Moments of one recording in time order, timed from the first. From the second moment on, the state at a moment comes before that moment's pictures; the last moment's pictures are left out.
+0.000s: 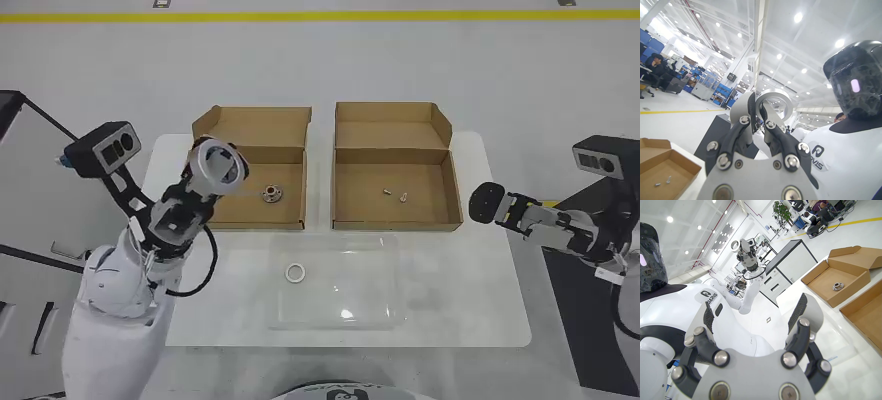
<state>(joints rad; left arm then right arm) 1.55 -1.18 -1.54 -2.22 -0.25 -0.64 -0.48 -1.62 -0.89 1.90 -2.03 0.72 -0.39 1.27</state>
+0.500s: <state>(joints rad) 1.56 -1.18 -1.53 -2.21 -0.48 -0.77 -0.52 -1.62 -0.89 1.90 -2.03 0.72 -0.39 1.27</state>
